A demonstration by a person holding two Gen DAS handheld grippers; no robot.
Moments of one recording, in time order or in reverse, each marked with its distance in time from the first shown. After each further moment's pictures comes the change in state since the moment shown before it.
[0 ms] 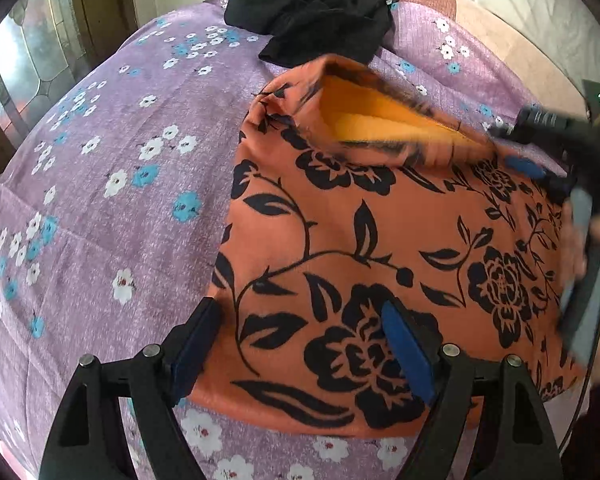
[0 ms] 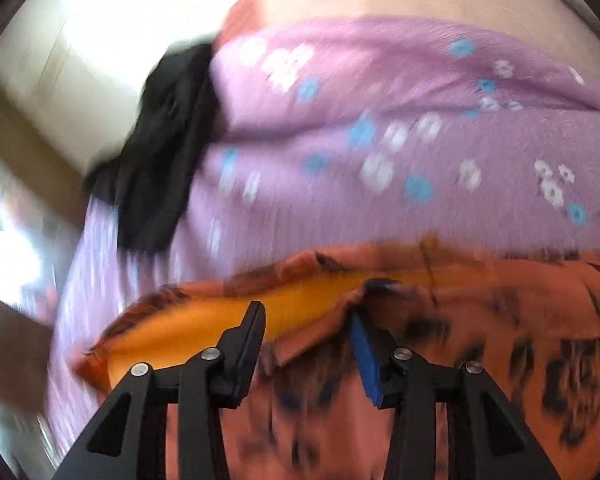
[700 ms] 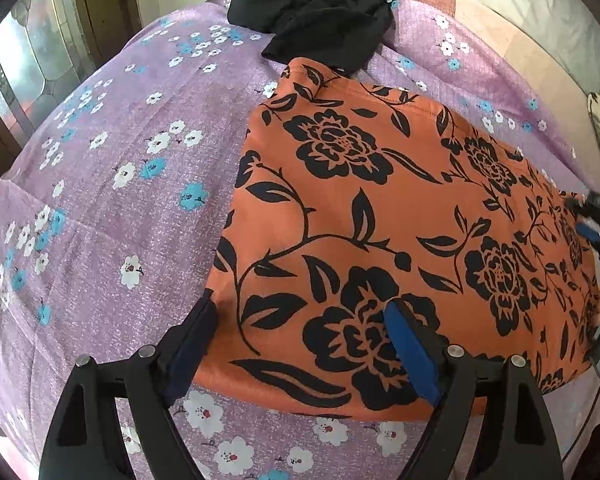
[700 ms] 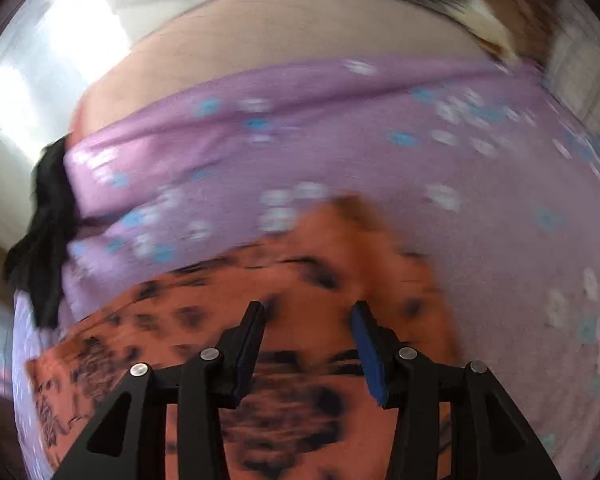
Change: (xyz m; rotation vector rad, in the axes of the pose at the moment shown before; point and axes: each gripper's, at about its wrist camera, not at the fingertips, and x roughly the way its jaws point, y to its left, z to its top) left arm -0.012 0.001 -0.008 0.000 0.012 0.008; right arm -0.054 -0.088 0.003 0.002 -0.046 -0.236
